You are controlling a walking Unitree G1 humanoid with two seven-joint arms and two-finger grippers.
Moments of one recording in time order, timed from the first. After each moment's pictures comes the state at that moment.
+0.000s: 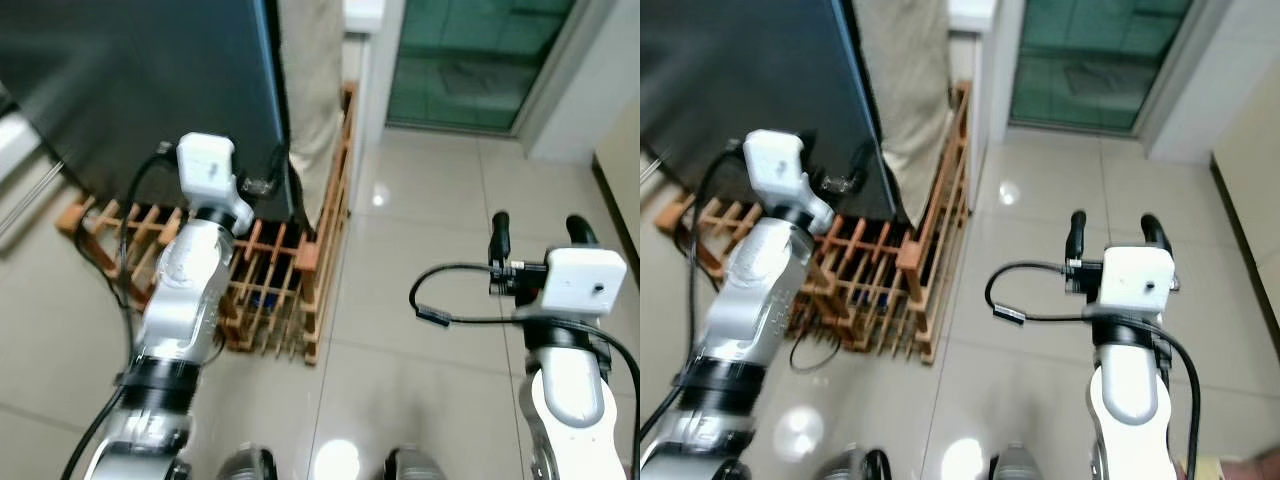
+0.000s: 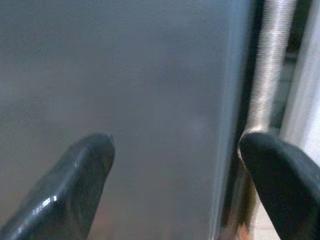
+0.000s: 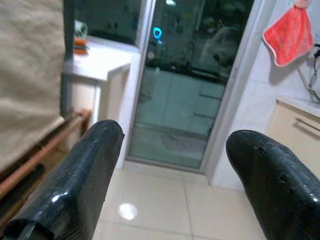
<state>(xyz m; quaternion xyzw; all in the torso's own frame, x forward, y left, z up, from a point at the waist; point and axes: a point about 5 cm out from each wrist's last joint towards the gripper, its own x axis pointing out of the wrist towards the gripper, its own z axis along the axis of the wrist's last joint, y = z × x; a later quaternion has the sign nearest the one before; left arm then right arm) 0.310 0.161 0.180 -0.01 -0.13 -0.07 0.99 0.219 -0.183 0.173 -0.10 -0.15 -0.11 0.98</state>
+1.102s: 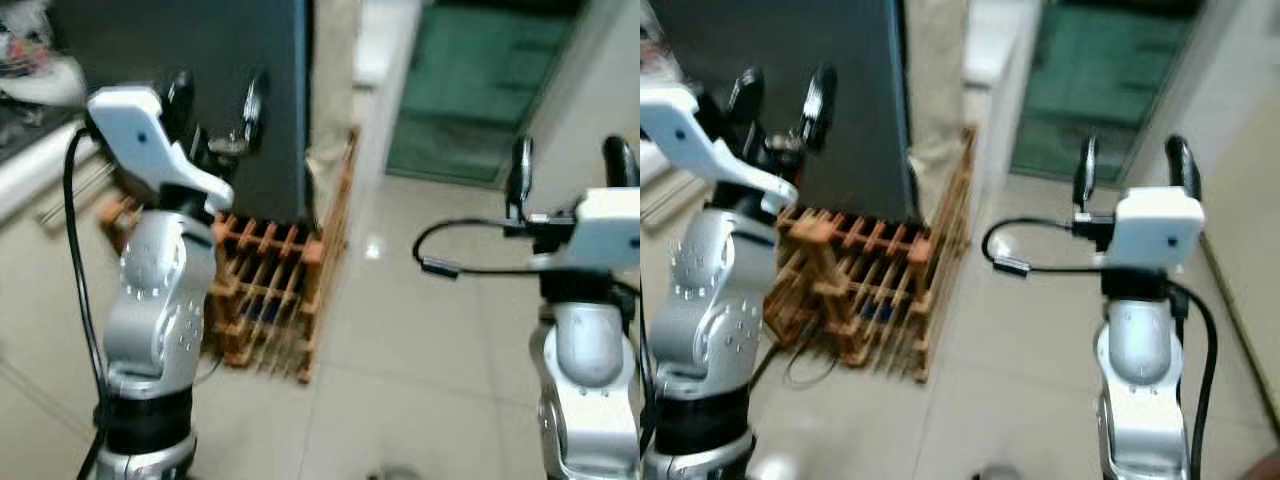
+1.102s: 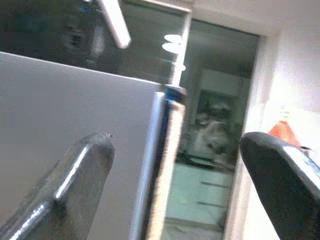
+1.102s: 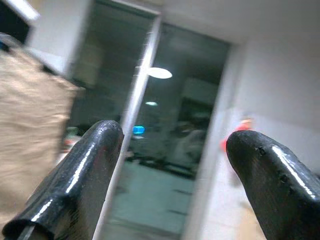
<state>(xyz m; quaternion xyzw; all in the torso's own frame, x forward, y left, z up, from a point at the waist) 0.288 0.143 0.261 -0.11 -0.25 -0.10 0.96 0.237 -0.177 0.228 -0.14 -0.28 -0.08 0.95</state>
